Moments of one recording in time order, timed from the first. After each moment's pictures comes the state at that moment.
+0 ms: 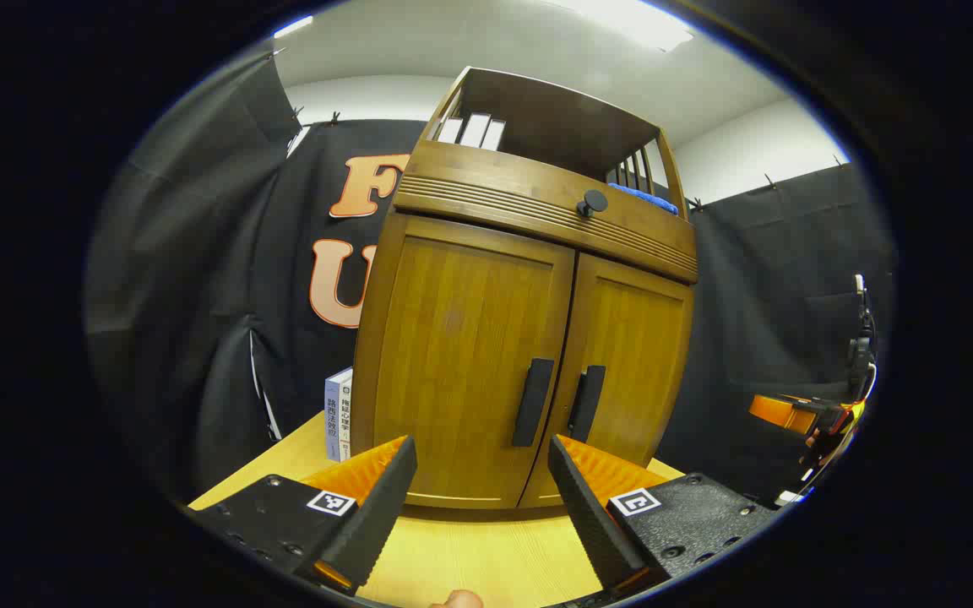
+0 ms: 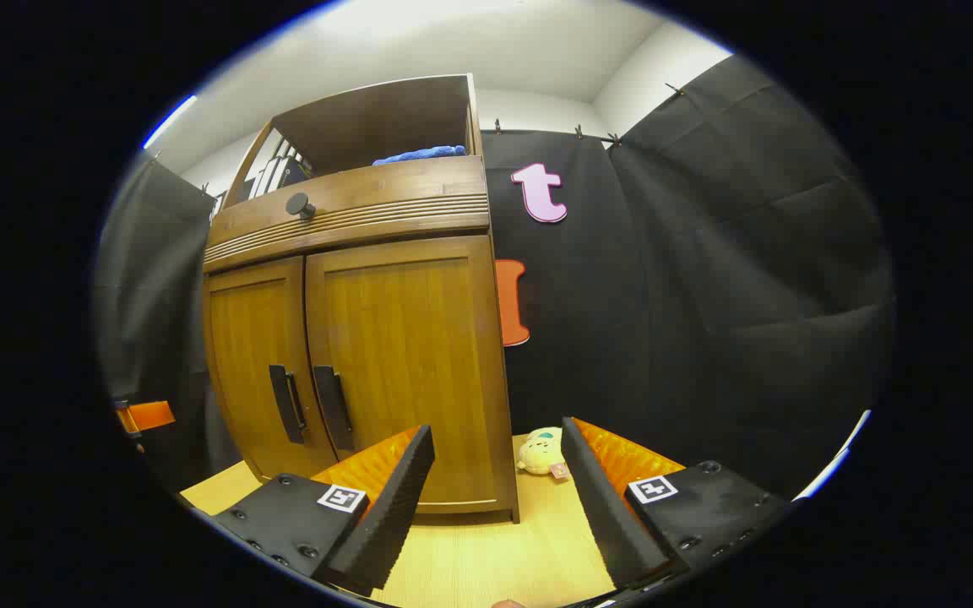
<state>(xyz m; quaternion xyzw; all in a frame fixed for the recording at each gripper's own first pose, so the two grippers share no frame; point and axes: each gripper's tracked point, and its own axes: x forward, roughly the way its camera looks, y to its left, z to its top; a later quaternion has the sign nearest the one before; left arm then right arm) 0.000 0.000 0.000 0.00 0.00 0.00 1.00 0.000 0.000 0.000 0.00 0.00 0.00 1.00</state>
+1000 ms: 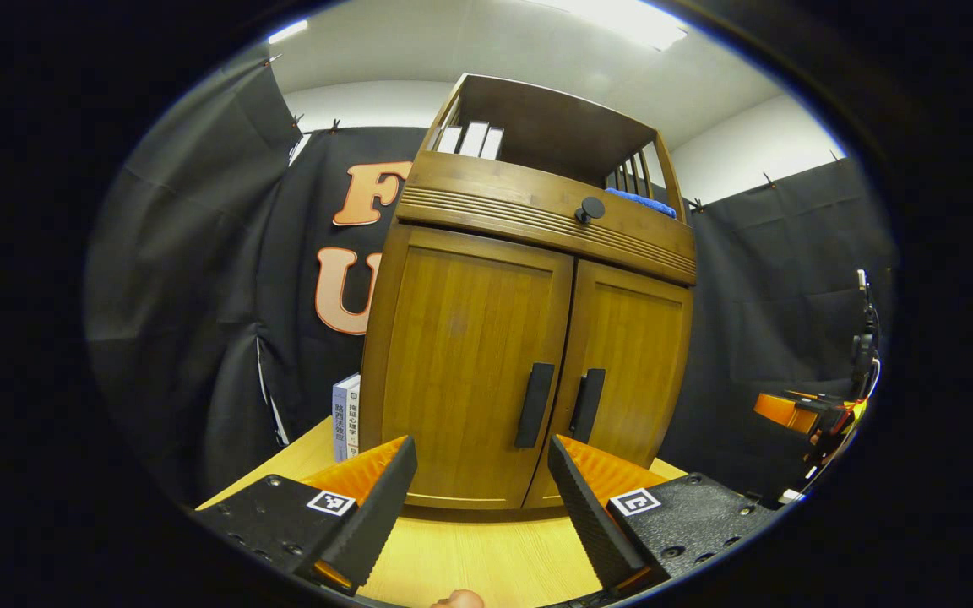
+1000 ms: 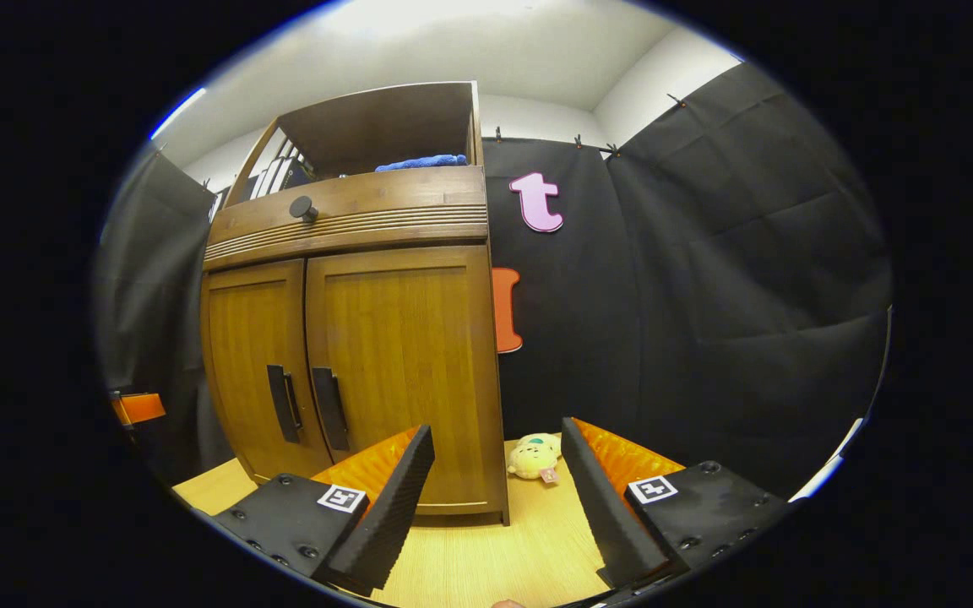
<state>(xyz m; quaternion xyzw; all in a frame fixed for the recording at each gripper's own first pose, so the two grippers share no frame) -0.001 0.000 0.006 0.01 -0.01 0.01 1.00 -0.009 -0.004 0.006 -0.02 -0.01 -0.01 1.00</state>
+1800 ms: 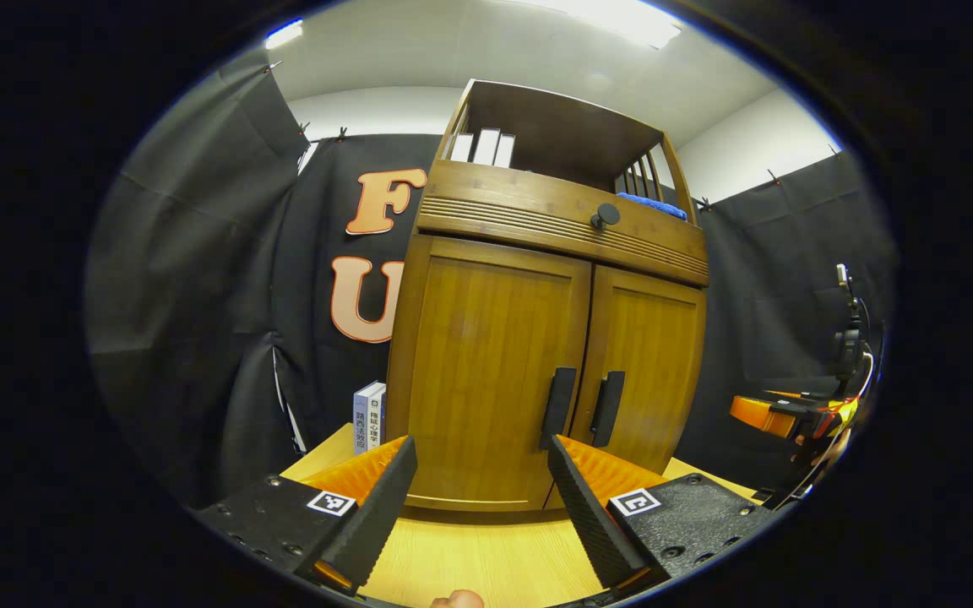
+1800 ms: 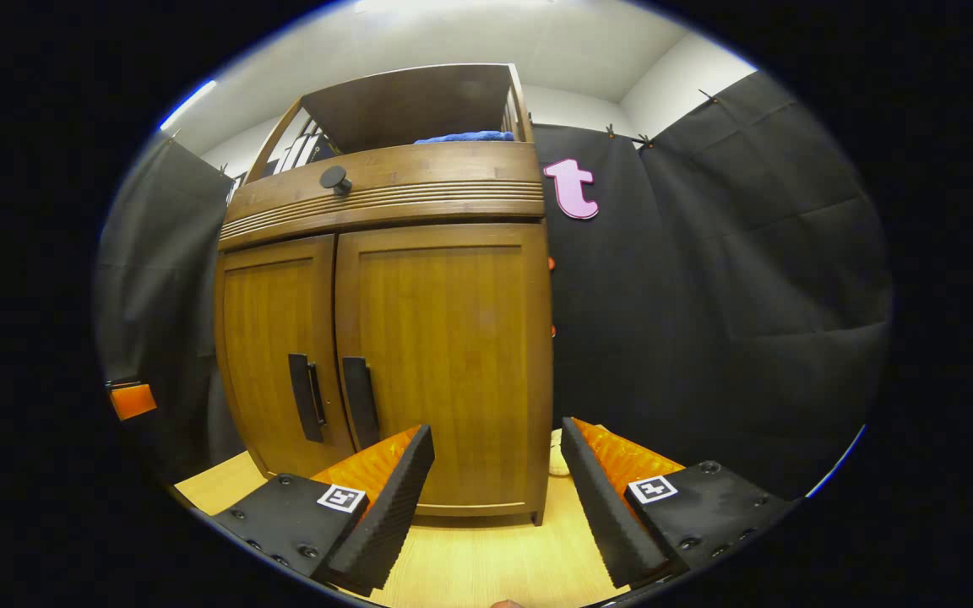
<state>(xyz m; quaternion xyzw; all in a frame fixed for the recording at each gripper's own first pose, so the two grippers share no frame) -0.010 0.026 0.013 0.02 -0.02 0.03 1.00 0.028 0.068 -0.015 -0.03 0.02 0.03 1.00</state>
